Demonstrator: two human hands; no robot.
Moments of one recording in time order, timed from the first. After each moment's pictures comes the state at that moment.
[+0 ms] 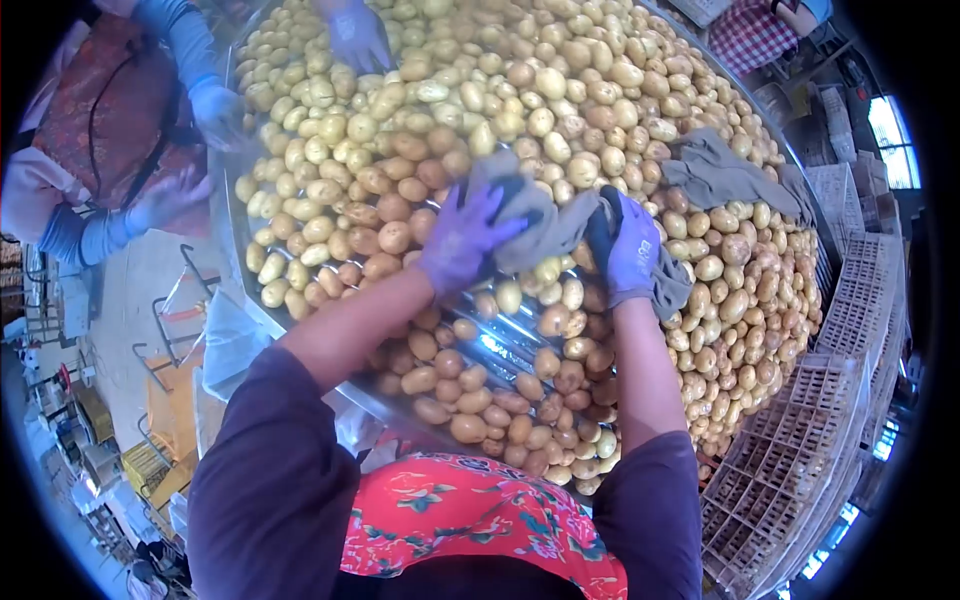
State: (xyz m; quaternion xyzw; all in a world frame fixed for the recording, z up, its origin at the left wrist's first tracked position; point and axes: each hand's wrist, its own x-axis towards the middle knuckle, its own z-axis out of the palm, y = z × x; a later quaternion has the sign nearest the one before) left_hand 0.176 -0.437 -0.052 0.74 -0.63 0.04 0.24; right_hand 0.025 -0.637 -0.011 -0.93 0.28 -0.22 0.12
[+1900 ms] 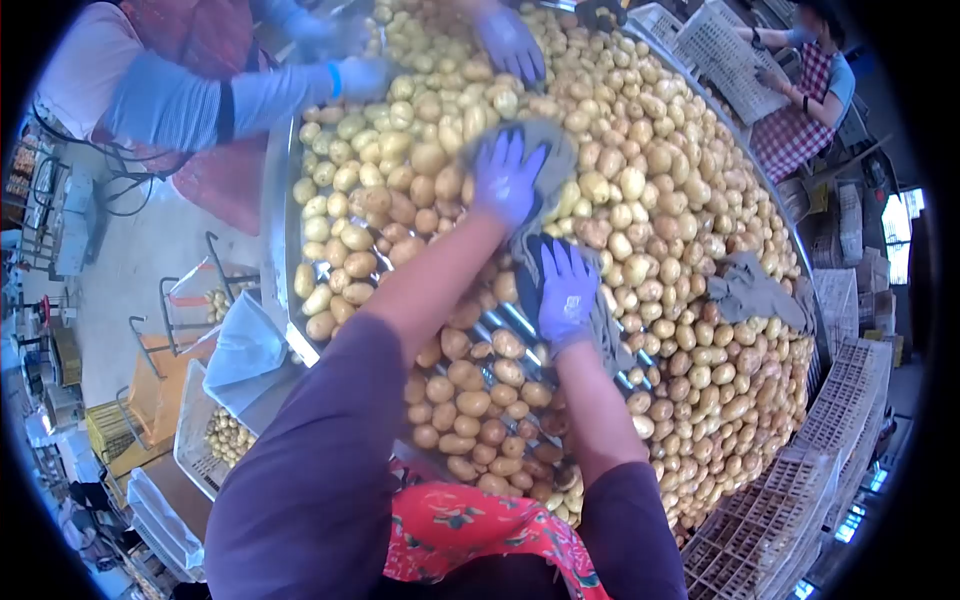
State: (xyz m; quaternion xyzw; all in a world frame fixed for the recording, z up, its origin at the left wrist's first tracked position) left_hand 0.338 -0.484 -0.081 0.89 -0.39 0.09 0.21; right_hand 0.143 -0.540 -0.069 -0.99 0.11 -0.08 0.06
